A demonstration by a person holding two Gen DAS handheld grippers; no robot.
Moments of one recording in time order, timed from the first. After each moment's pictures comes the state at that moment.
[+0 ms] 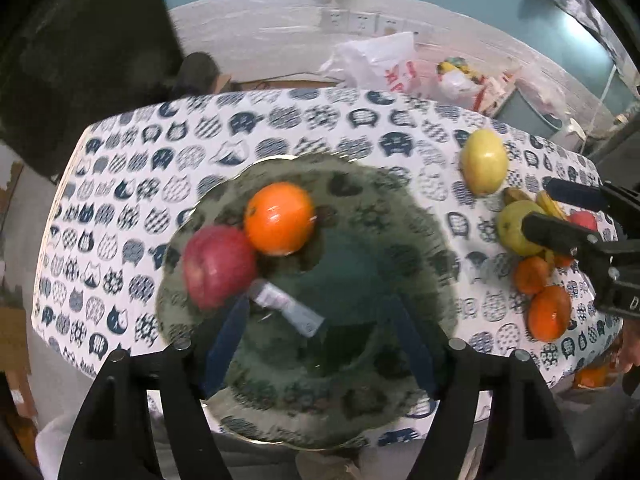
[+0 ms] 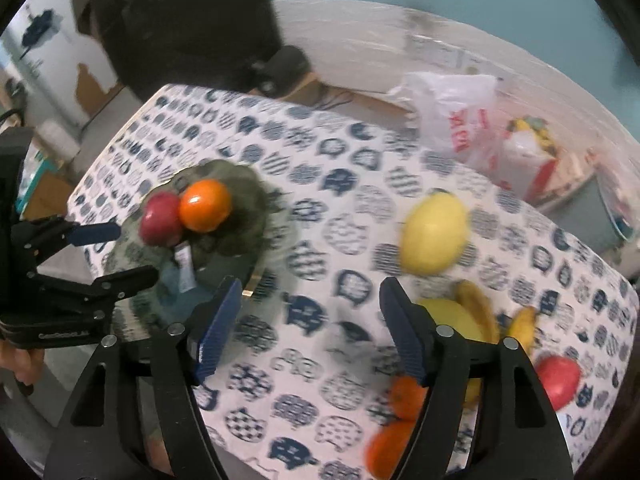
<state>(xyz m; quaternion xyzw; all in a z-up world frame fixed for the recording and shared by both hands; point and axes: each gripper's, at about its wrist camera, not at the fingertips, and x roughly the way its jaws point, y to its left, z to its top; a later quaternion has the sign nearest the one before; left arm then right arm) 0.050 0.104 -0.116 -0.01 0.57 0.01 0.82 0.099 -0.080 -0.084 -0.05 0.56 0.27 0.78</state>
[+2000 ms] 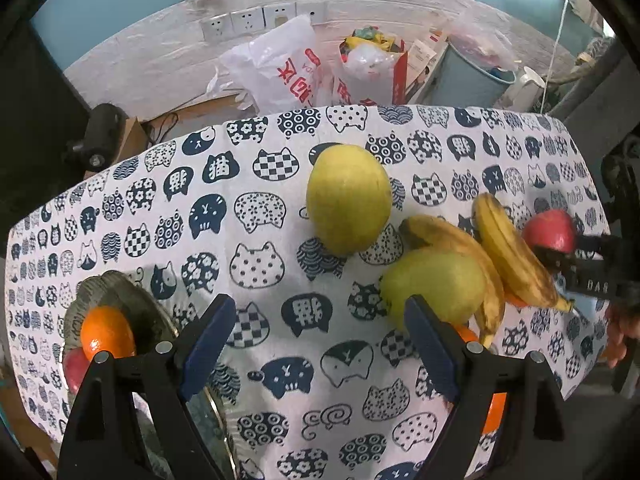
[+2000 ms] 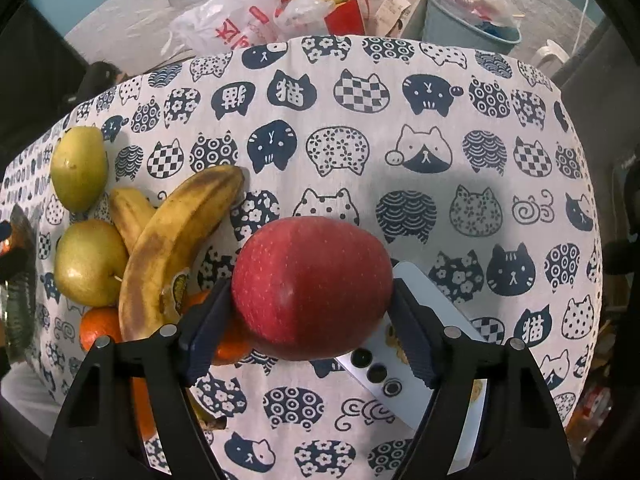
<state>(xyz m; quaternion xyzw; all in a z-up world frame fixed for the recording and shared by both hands) 0.145 -0.049 -0.149 0.05 0.59 -0.08 0.80 0.117 -0.329 -0.184 0.05 0.66 0.03 0.75</state>
